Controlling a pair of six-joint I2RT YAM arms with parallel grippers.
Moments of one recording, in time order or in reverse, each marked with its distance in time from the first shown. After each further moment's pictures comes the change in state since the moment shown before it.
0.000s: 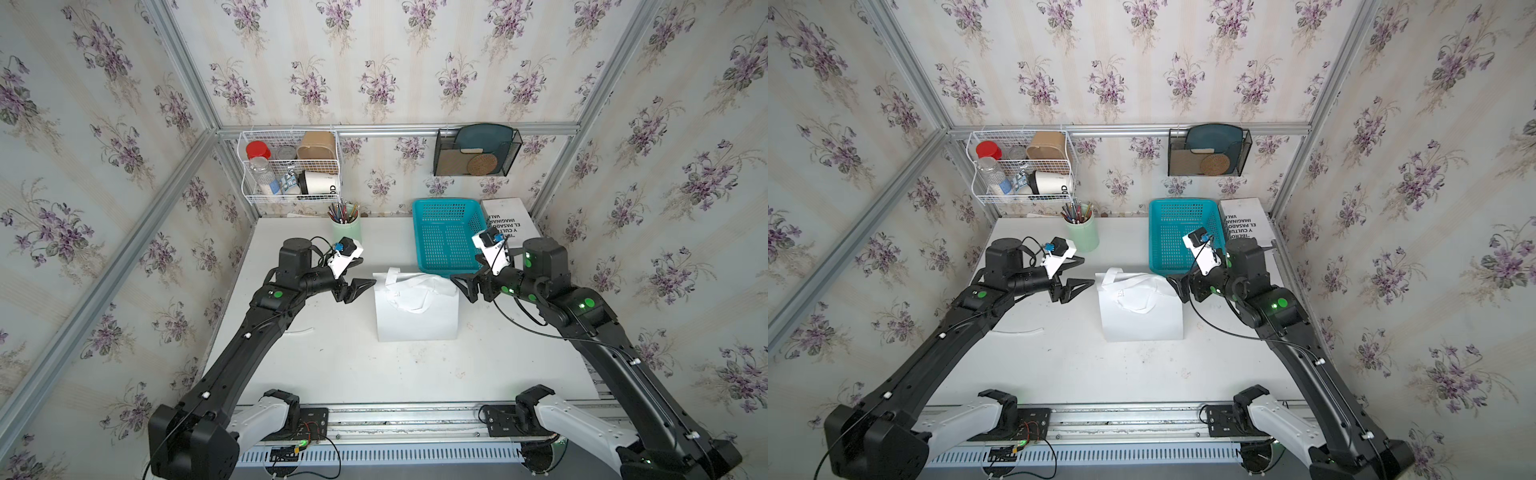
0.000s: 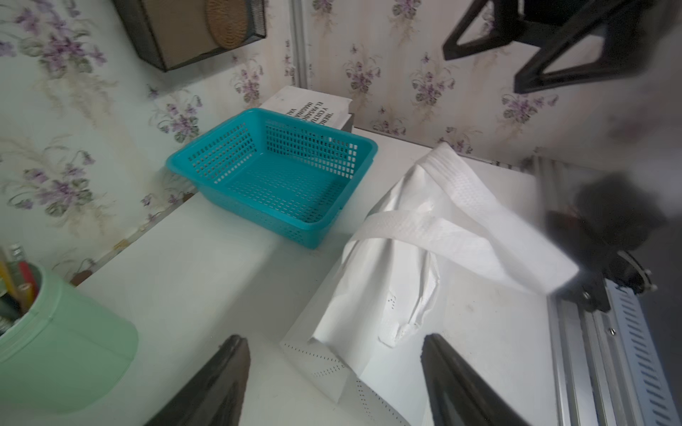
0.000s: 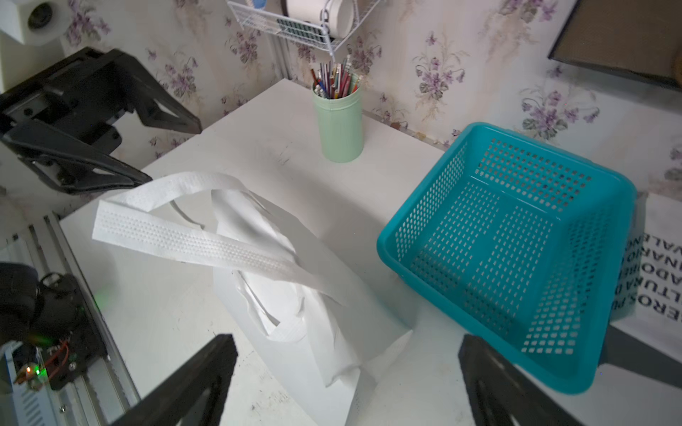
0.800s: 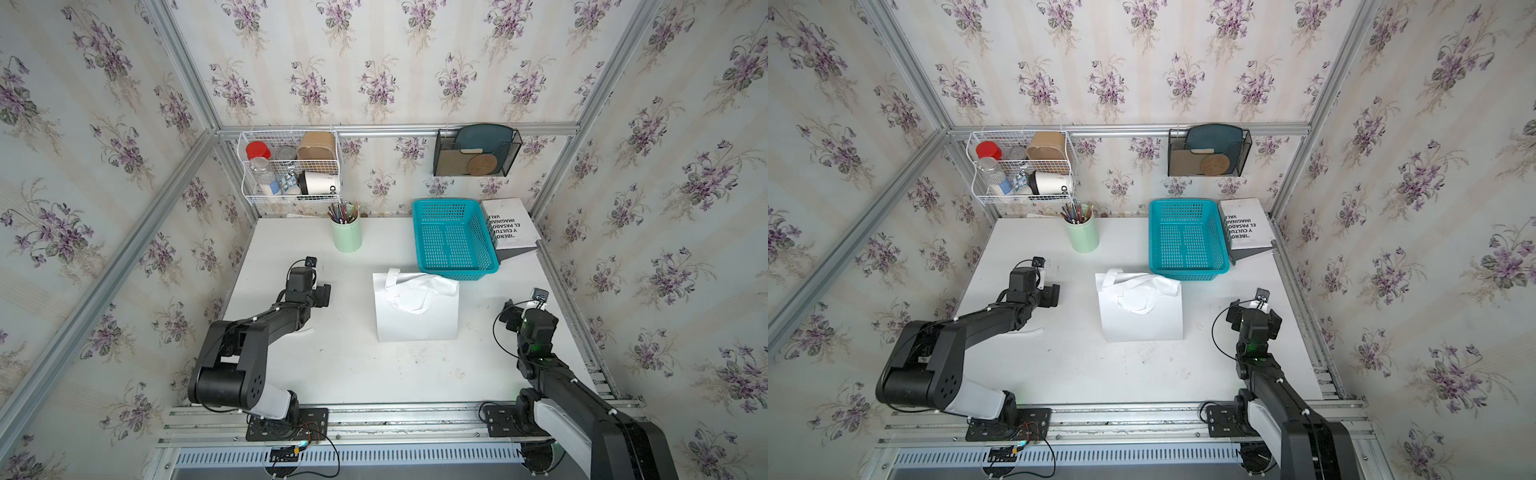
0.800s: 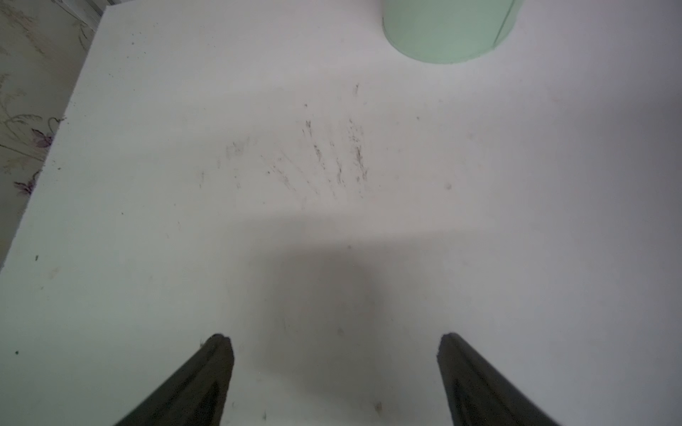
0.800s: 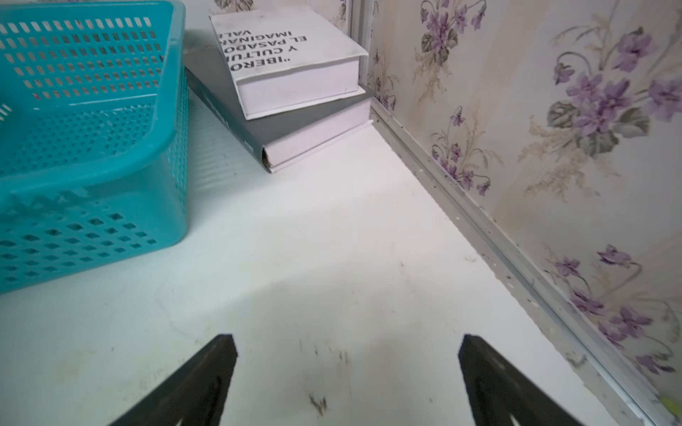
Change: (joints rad) left arm 0.187 0.451 -0.352 0.541 -0.823 -0.158; right arm -0.418 0.092 -0.957 1.088 0.546 0.091
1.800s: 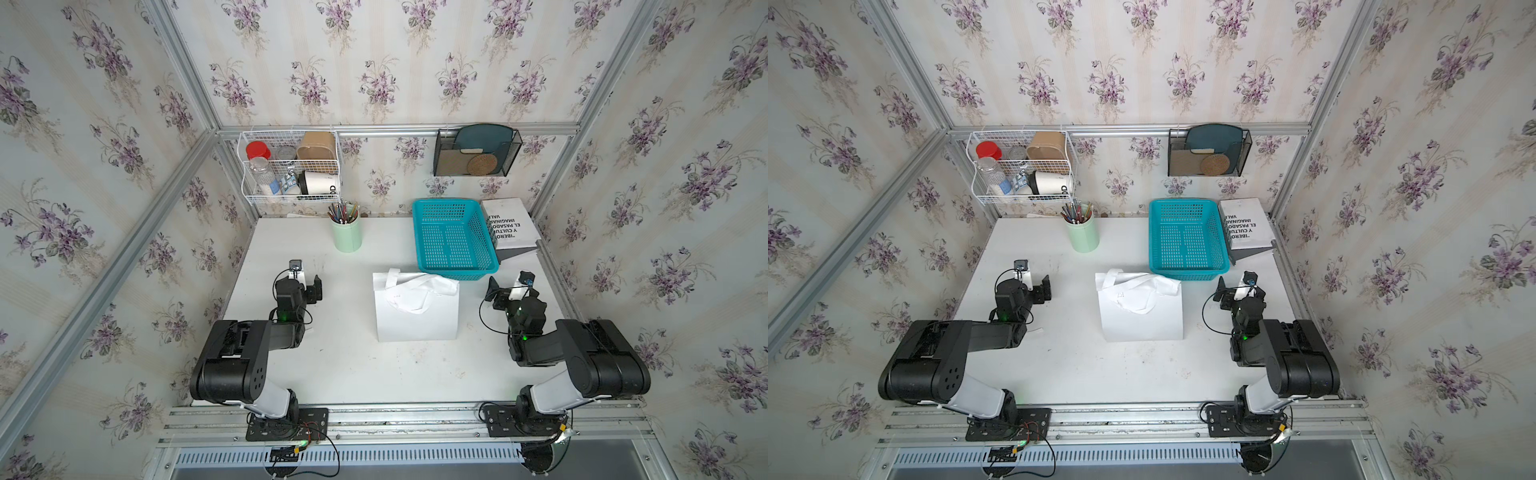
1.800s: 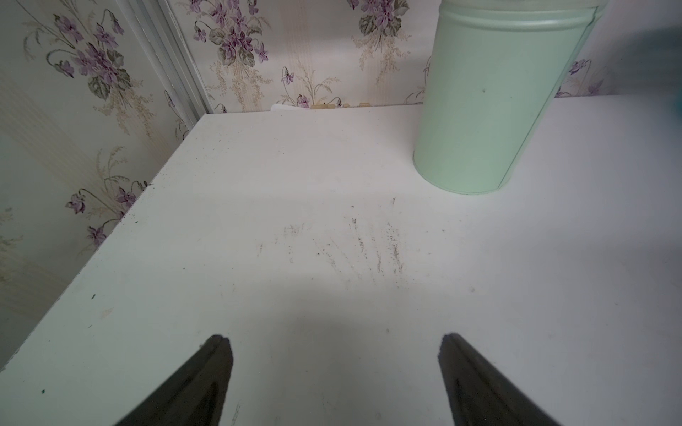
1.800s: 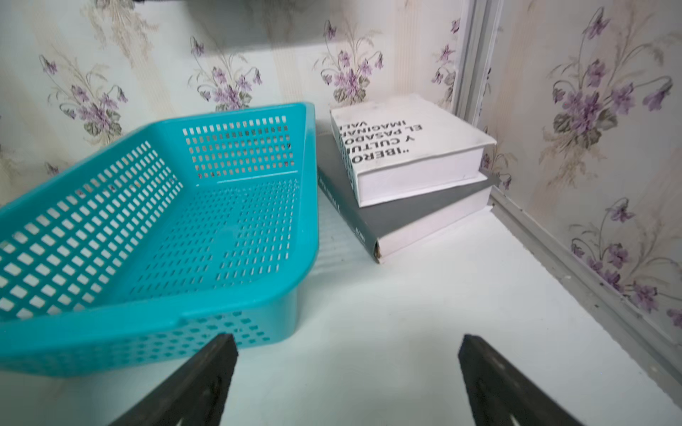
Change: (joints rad) left arm 0.057 0.001 -0.220 0.552 0.038 -0.050; right arm 0.030 0.521 0.040 0.750 -0.220 -0.011
